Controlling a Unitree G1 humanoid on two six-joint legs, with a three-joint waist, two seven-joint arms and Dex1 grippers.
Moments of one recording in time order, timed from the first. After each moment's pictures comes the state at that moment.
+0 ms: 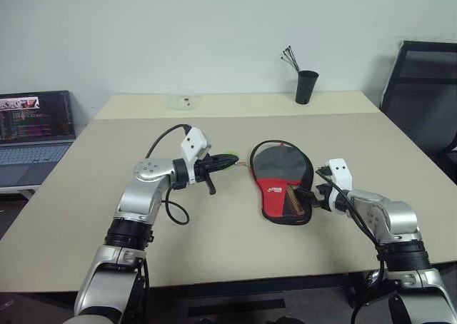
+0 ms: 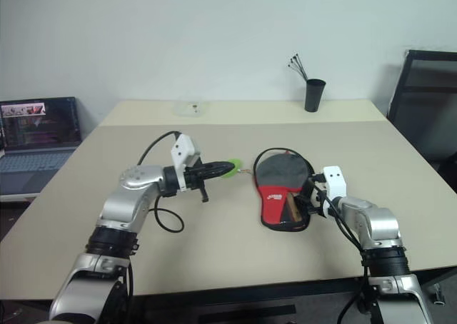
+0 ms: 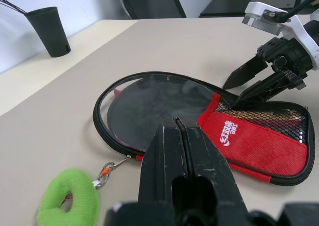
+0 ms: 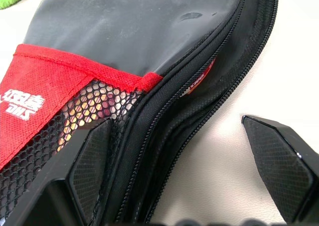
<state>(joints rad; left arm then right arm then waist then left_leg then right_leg) -0.75 0.47 -0.03 0.30 -0.22 0.22 -1.03 -0.58 -0.42 -0.06 0.13 0.37 0.95 0.39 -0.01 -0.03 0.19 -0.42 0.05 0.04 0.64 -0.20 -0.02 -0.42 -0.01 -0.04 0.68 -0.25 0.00</state>
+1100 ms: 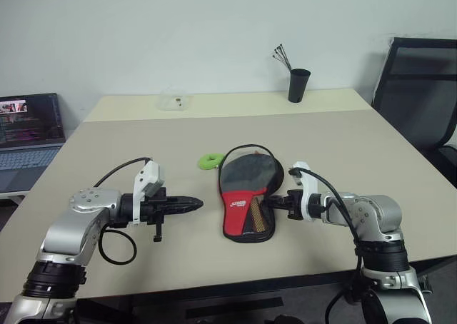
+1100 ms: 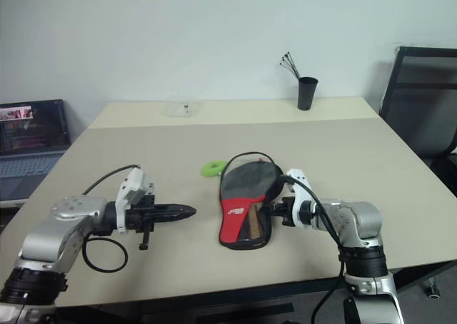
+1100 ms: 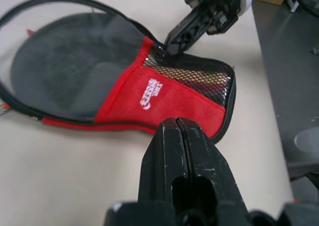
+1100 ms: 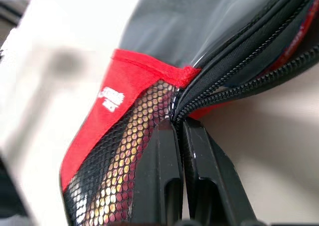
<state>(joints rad) -0.36 0.81 0.07 -0.03 -0.48 0.44 -1.30 -0.62 -0.23 -0.09 -0.13 0.58 1.39 0.43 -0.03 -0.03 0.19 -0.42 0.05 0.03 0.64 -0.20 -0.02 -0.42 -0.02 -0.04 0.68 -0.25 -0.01</state>
